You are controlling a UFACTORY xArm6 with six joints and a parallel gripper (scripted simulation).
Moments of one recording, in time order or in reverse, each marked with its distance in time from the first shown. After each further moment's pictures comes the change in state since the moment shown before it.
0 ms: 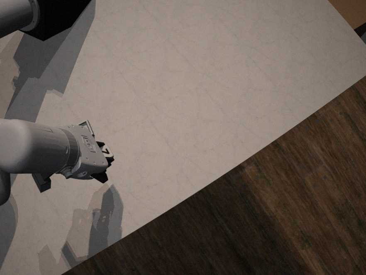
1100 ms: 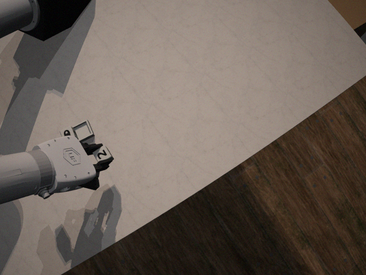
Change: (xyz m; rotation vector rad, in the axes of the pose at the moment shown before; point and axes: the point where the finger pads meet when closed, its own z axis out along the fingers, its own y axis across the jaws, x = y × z) arm 0.008 0.000 0.001 0.002 -0.343 -0.004
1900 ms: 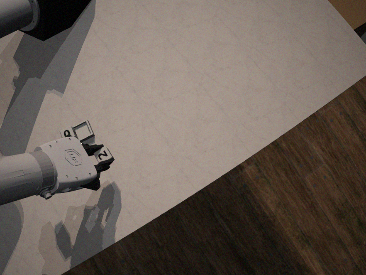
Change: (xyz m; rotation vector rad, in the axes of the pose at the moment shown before) arm 0.005 0.000 0.007 0.000 0.000 0.000
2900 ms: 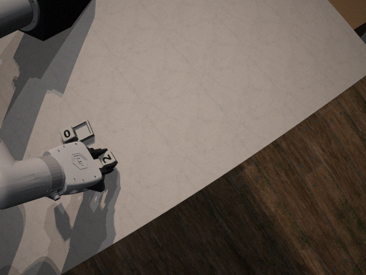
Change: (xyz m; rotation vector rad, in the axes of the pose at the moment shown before) arm 0.024 0.000 0.034 0.000 0.000 0.000
